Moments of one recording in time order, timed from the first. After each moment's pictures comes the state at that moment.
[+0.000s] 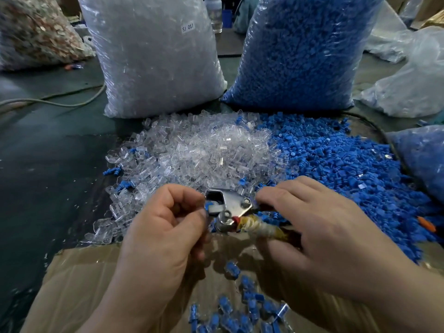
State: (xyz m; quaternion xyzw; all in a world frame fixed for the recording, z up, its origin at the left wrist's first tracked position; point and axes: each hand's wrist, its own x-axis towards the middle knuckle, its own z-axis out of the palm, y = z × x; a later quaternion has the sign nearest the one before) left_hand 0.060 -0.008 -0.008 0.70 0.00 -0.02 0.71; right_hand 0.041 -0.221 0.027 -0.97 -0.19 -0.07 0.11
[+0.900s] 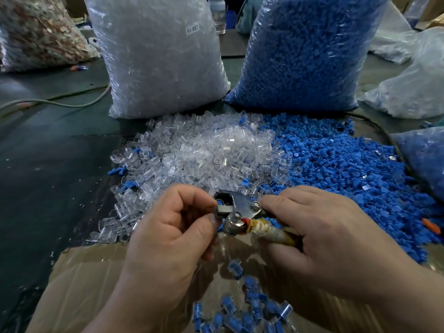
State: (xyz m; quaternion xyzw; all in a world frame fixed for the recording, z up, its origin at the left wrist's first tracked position) left_hand 0.052 -0.010 0.002 0.73 -0.07 0.02 0.68; right_hand 0.040 -0.220 0.030 -0.96 -0.22 -0.08 0.12
